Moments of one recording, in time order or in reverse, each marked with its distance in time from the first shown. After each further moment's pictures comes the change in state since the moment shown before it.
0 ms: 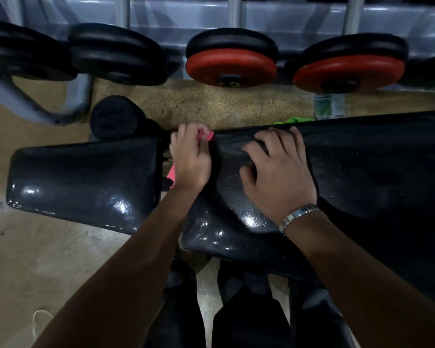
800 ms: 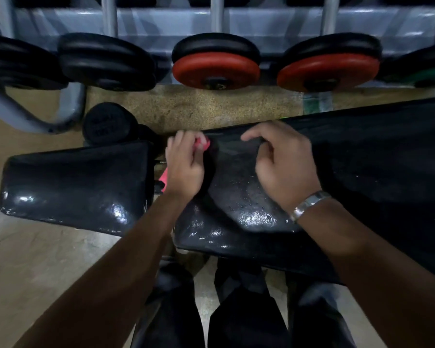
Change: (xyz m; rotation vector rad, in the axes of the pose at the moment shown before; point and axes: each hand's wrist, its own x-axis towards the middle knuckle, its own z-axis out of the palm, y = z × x) left_hand -0.015 0.006 -0.006 0.021 -0.062 0.161; right_hand 0.002 0.017 -0.033 0.624 0.200 0.144
